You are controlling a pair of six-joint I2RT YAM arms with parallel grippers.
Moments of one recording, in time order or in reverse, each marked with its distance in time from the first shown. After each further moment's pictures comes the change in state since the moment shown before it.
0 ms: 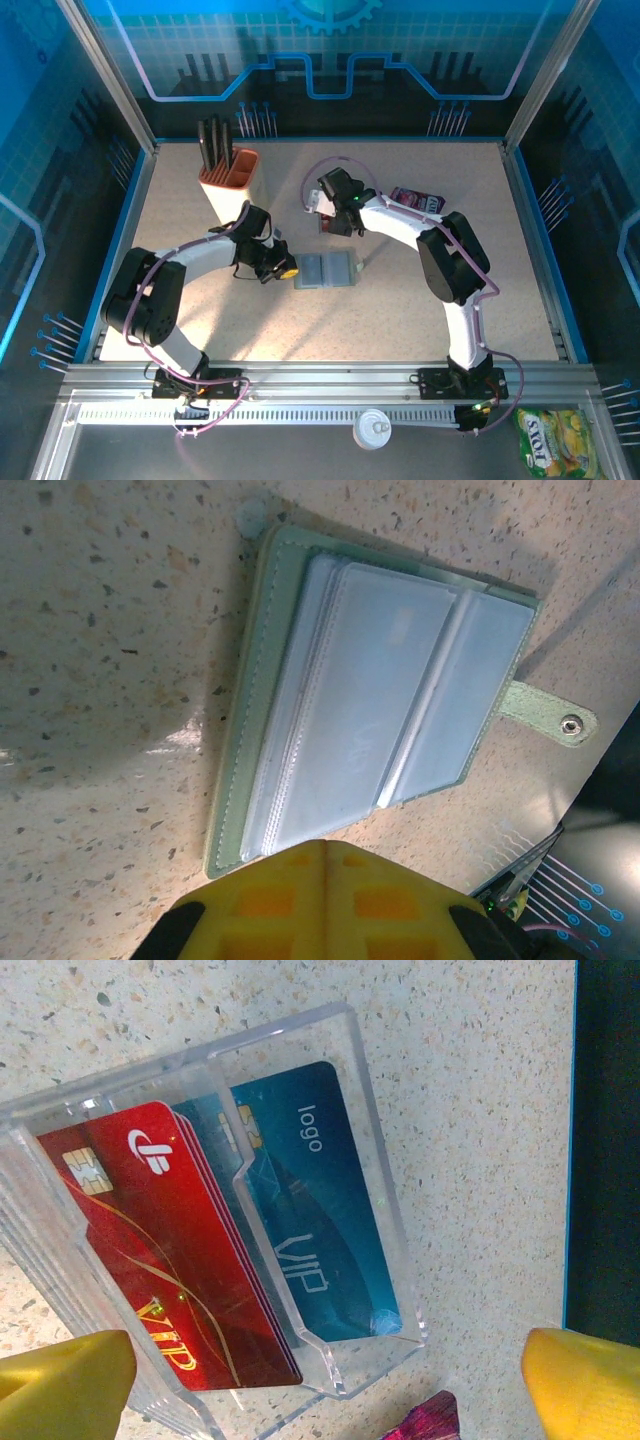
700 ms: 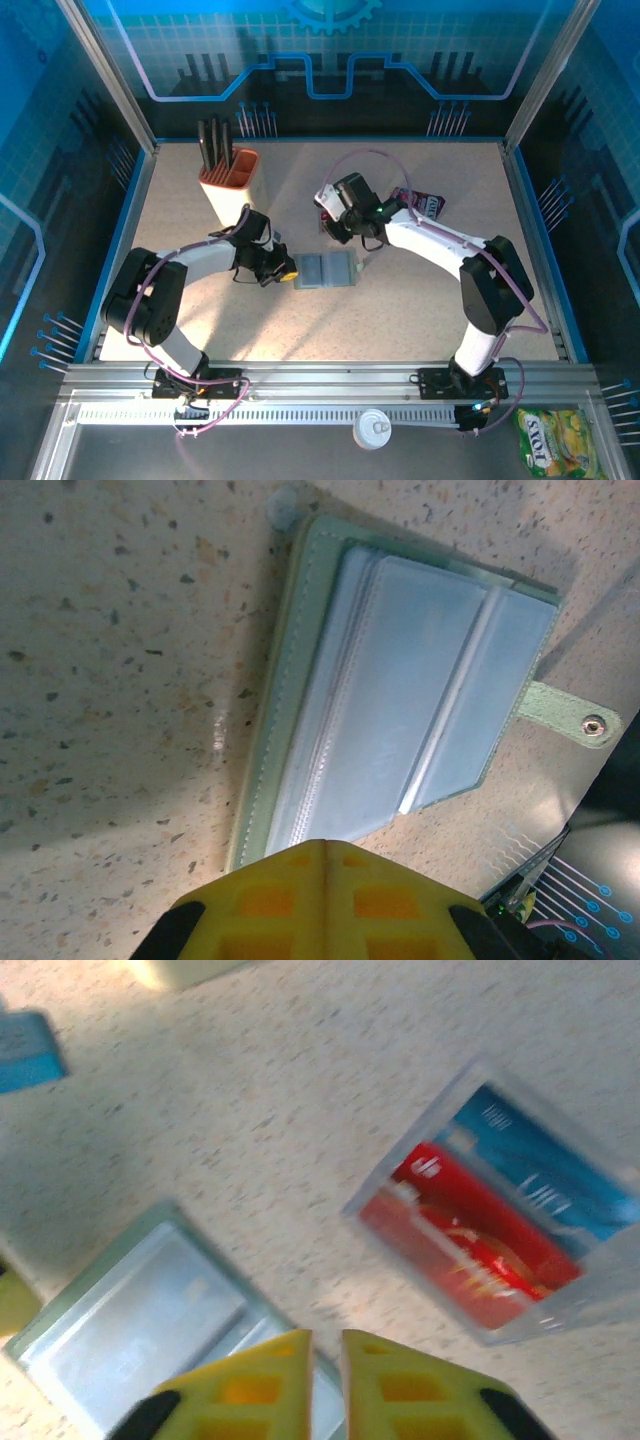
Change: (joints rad) left arm 0.000 0.000 -0.052 0.066 0.000 0.000; right arm 0.027 -0.320 -0.269 -0.002 -0.459 0.749
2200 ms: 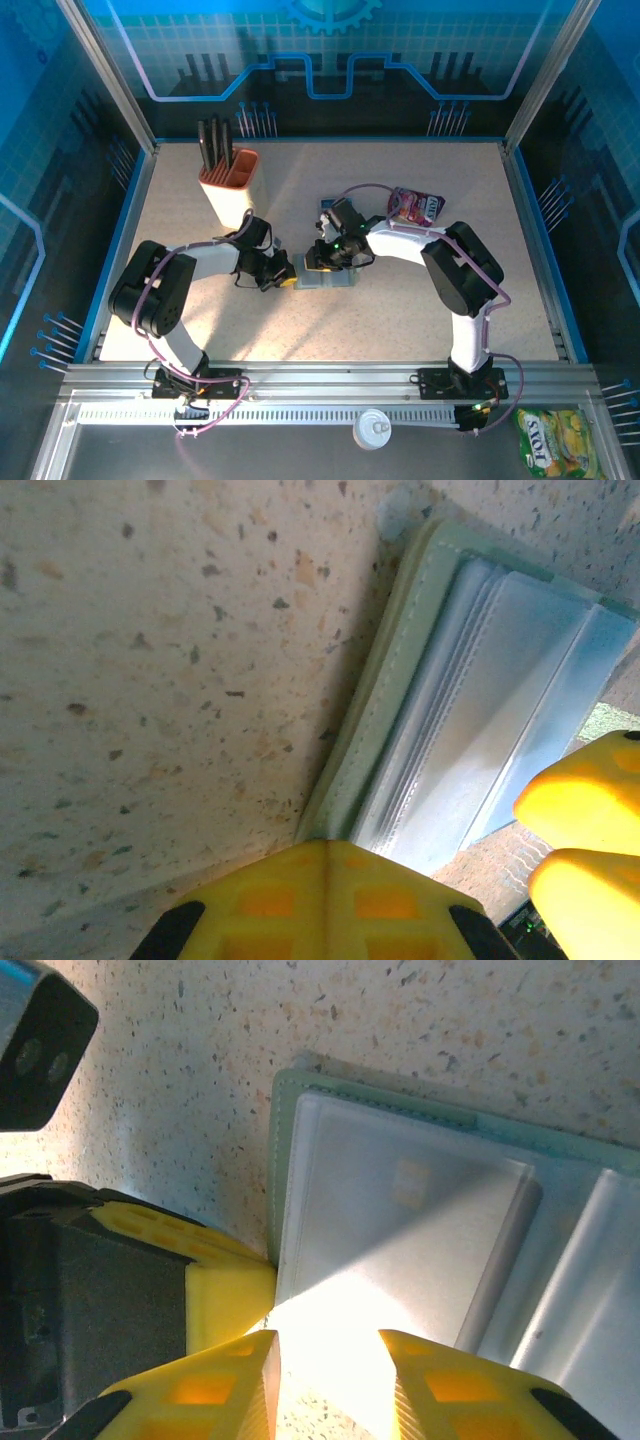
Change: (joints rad) left arm 0.000 0.064 -0.036 0.072 -0.014 0.011; right arm 0.026 0.205 -0.045 0.076 -0.421 0.711
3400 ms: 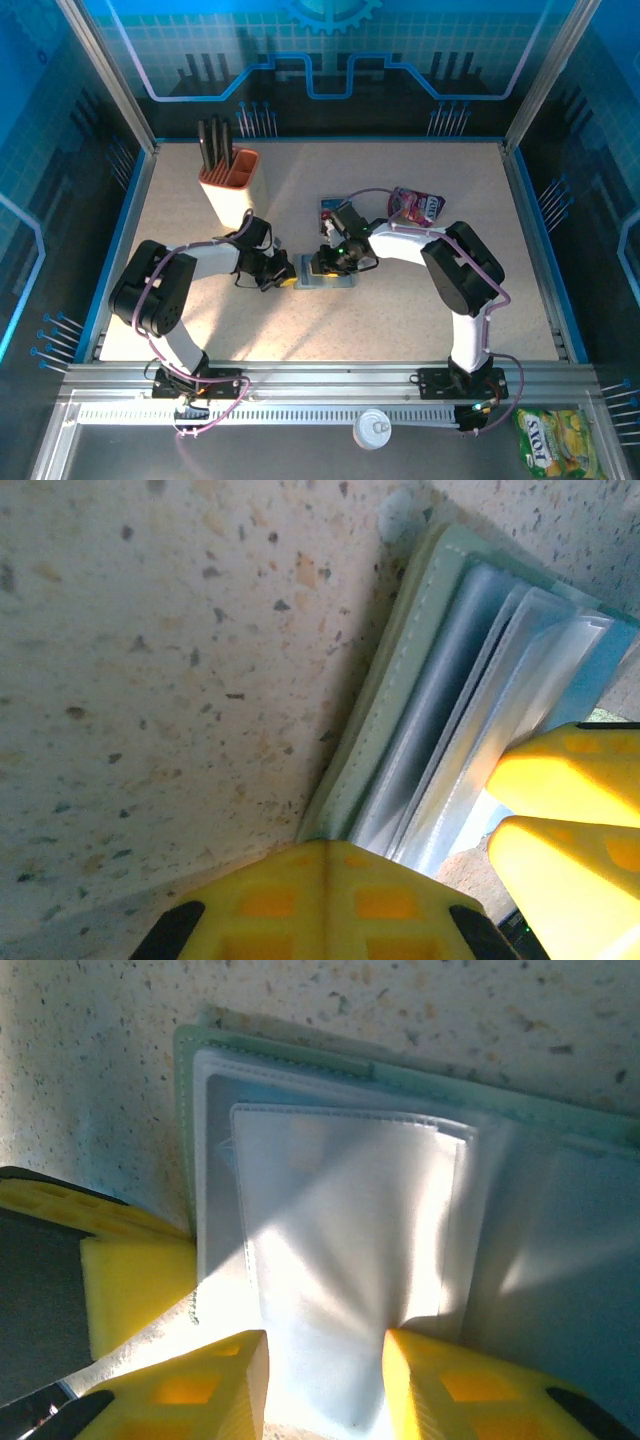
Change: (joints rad) left arm 0.000 0.003 -0.001 0.004 0.003 0.000; right arm -0.021 -0.003 -0.048 -0.021 0.022 -0.027
